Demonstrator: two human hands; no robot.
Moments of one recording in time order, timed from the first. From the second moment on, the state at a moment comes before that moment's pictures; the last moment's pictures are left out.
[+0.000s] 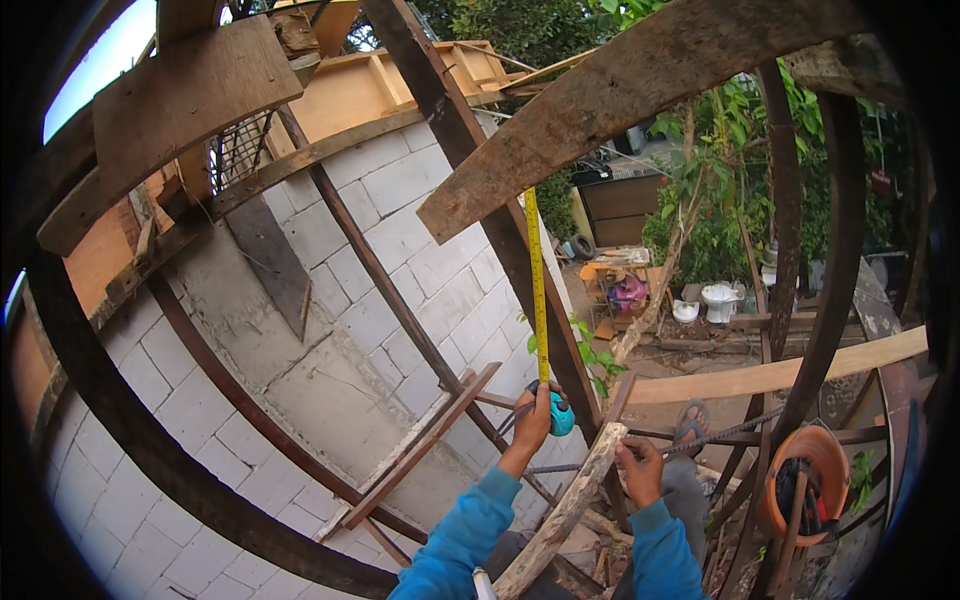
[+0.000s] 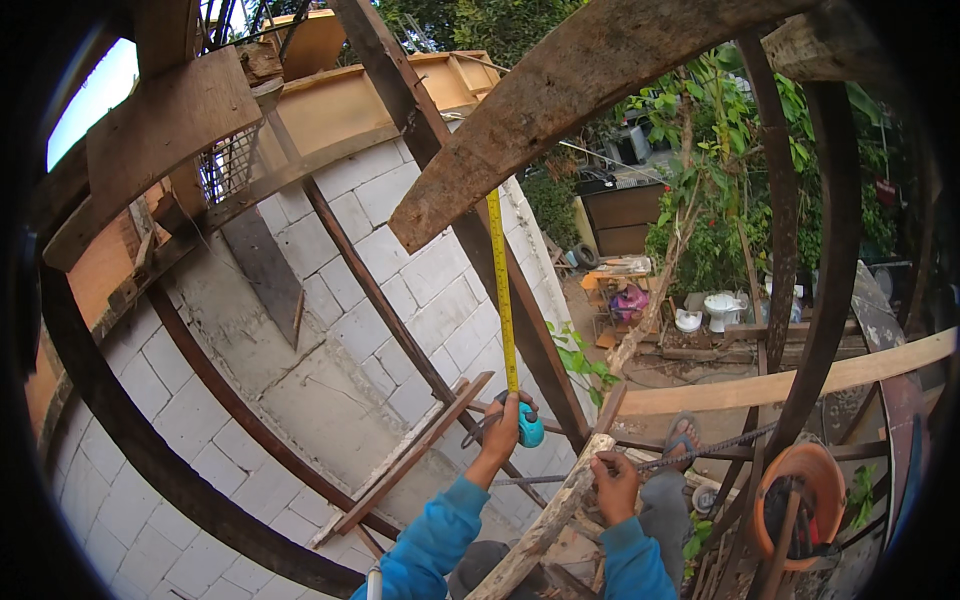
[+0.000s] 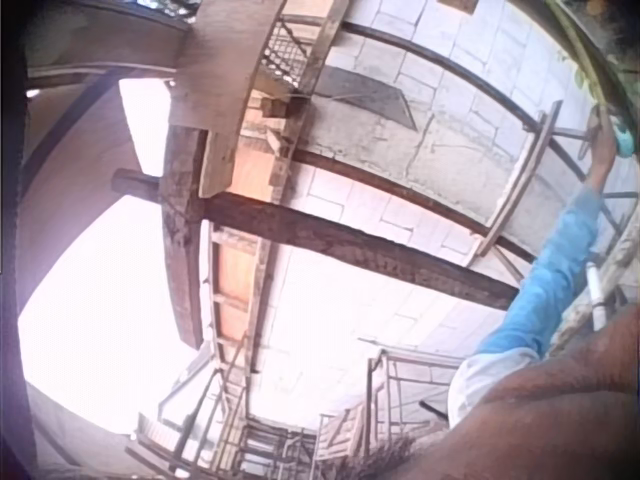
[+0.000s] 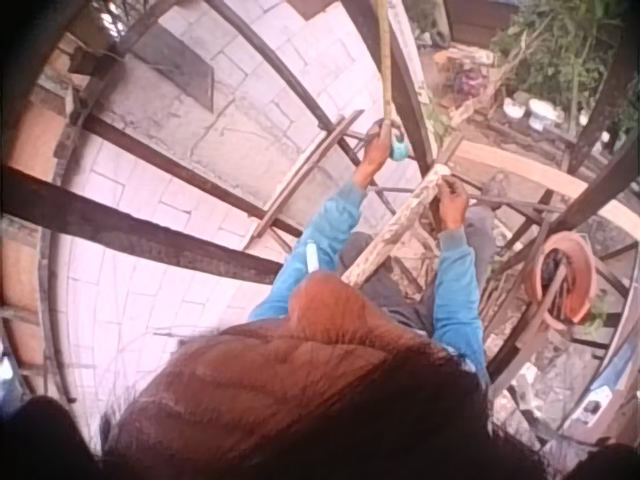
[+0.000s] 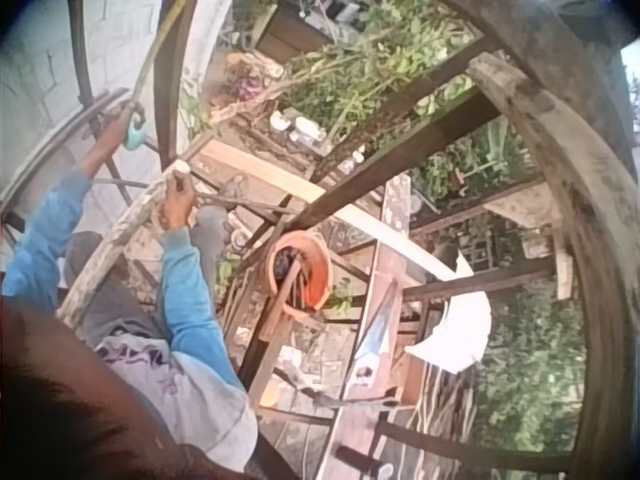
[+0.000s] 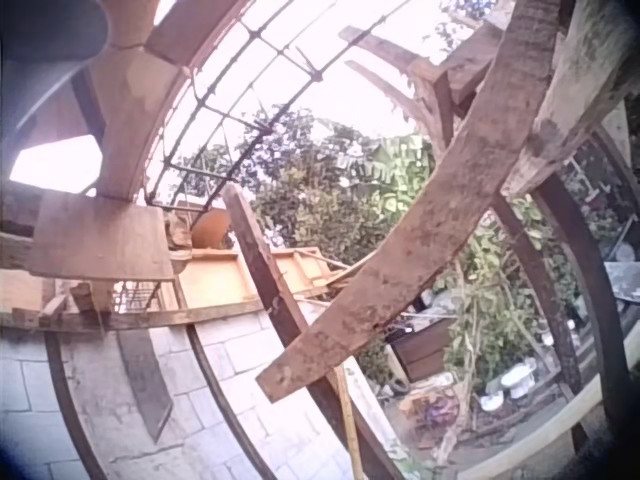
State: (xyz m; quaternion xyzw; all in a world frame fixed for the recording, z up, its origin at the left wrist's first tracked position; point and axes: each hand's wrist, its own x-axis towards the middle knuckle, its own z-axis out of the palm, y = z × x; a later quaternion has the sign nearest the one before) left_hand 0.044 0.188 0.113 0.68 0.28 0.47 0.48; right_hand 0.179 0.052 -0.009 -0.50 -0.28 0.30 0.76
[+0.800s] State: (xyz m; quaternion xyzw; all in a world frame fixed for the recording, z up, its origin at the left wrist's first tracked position) left_hand 0.062 0.241 0.171 0.69 0.23 0.53 0.44; right_hand 0.167 0.050 -0.006 -0.51 -0.30 0.32 0.74
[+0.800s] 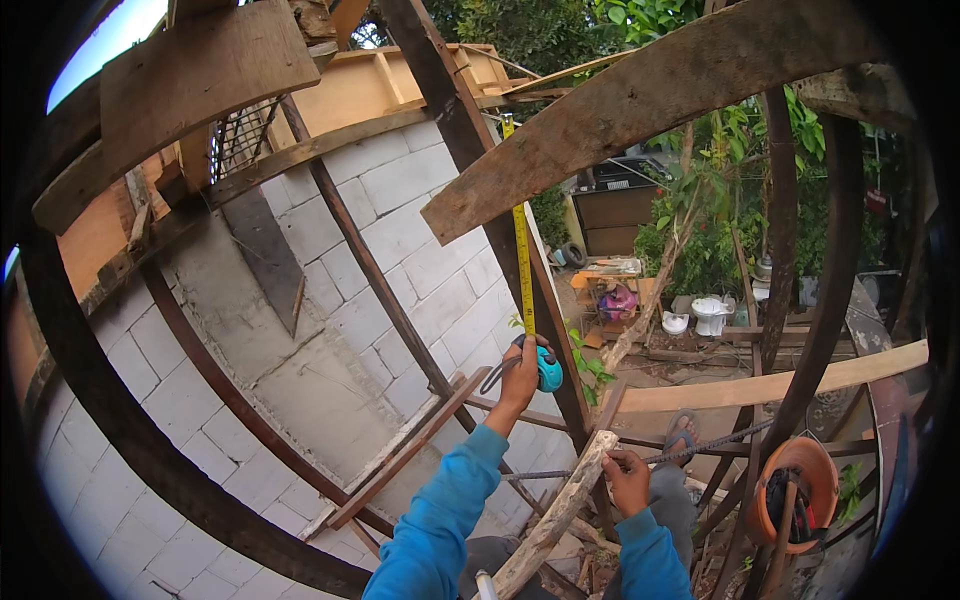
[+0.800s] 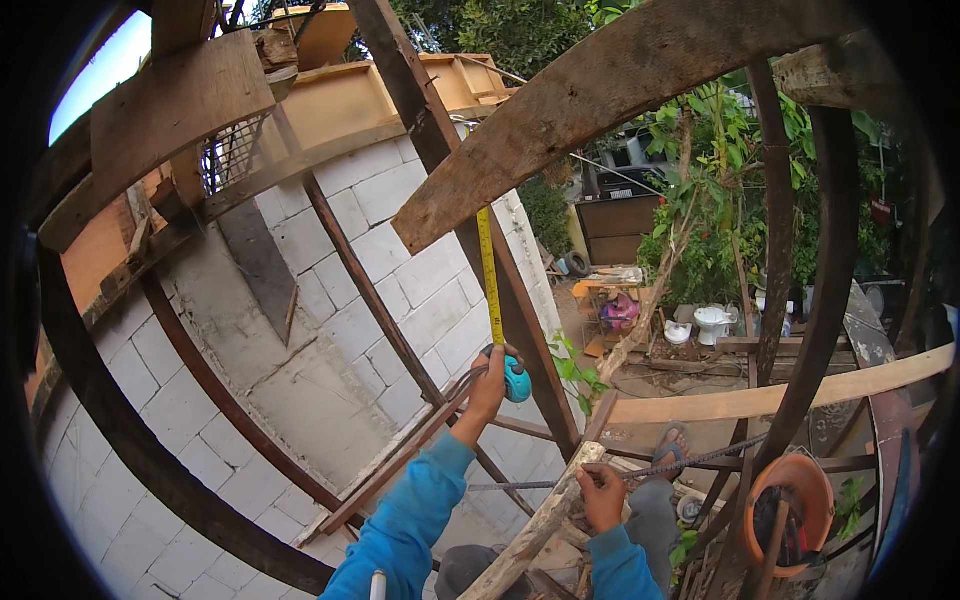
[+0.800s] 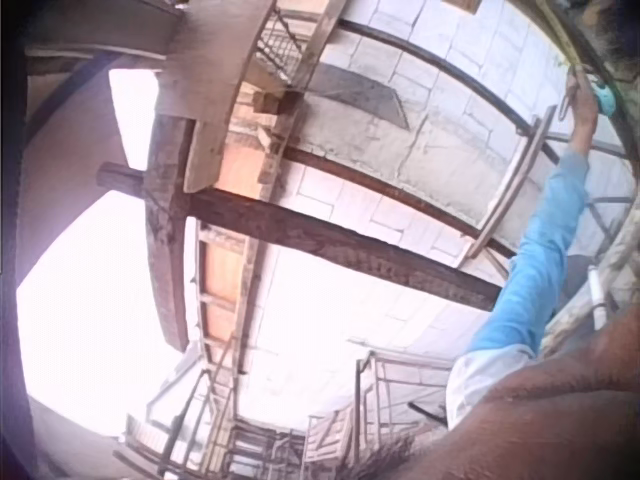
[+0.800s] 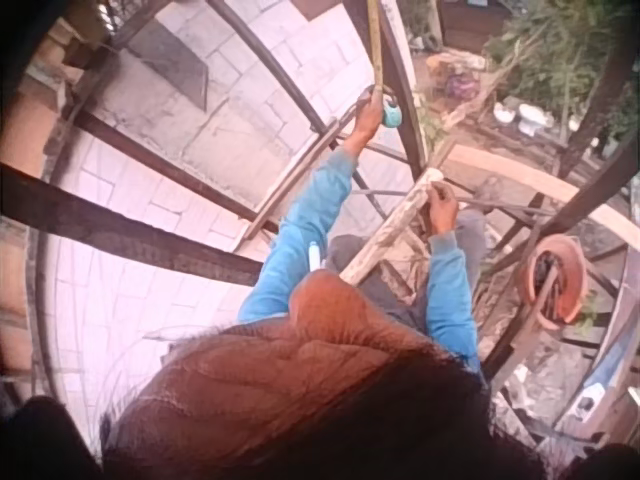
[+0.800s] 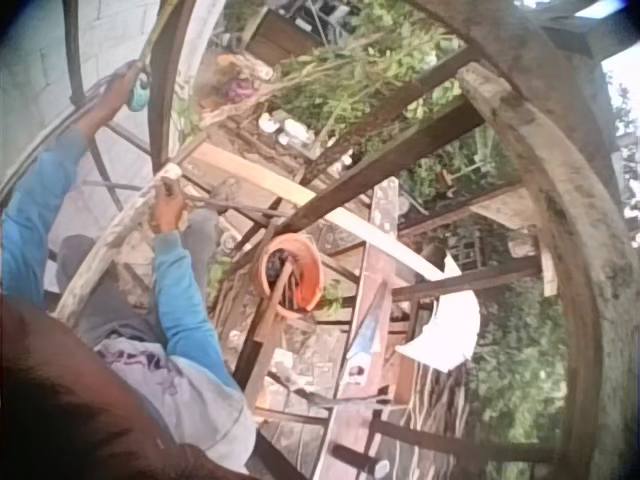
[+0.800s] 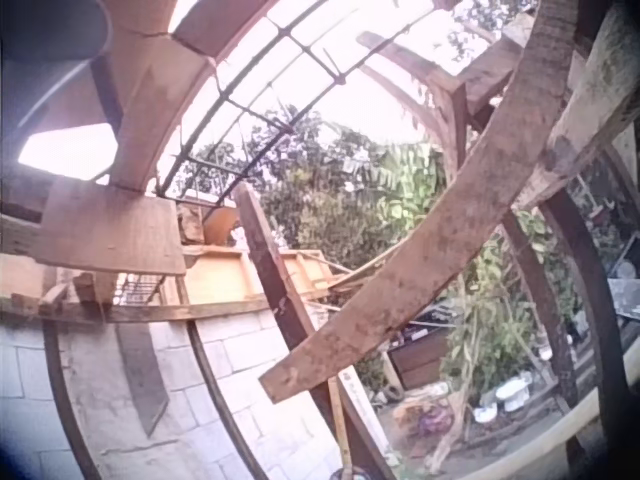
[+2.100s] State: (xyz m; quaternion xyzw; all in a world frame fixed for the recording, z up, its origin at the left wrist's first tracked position) left_hand 0.141 0.347 0.273 0.66 0.19 0.63 0.36; right_hand 0.177 0.060 -0.013 -0.56 -0.30 0.28 0.72
